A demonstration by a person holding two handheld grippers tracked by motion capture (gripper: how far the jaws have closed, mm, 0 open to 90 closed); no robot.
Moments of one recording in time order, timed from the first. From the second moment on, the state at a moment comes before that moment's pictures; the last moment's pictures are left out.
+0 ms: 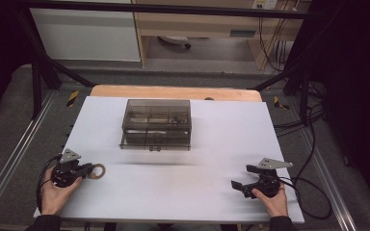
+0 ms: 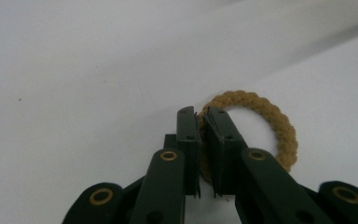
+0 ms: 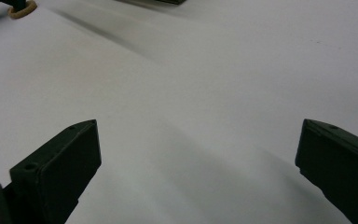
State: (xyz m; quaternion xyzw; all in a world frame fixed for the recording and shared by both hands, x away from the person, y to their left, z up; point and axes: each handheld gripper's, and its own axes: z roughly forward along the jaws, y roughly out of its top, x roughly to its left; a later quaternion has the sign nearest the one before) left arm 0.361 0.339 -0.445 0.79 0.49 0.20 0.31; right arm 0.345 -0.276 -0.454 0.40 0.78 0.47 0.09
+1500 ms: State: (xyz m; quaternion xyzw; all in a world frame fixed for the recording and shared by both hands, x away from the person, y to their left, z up) left arm 0.350 0.344 -0.426 0.77 0.49 0.19 0.36; right arm 0.345 -0.277 -0.454 0.40 0.78 0.46 0.09
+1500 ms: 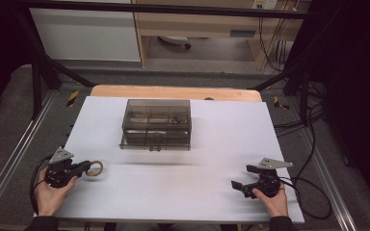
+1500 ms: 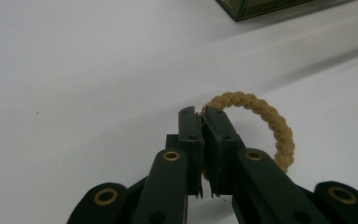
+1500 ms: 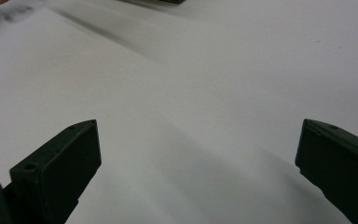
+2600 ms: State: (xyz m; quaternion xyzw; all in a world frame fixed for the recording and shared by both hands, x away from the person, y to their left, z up) left arm 0.345 0.332 -0.398 0.76 0.48 0.20 0.39; right arm 0.345 -0.277 -0.454 0.40 0.78 0.46 0.09
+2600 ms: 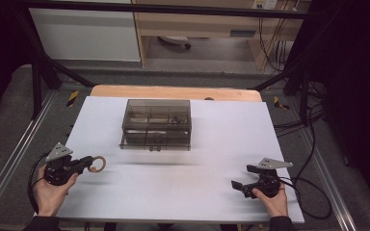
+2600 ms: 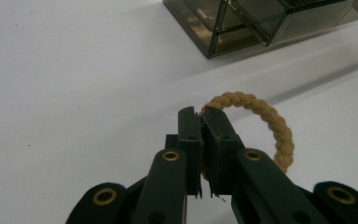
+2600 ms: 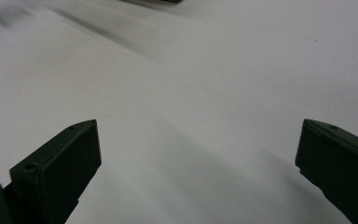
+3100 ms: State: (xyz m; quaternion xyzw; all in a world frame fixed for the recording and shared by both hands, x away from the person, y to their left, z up) left arm 0.348 0.323 -0.383 0.76 0.47 0.20 0.40; right arm 0.345 -0.276 -0.454 0.40 0.78 0.46 0.09
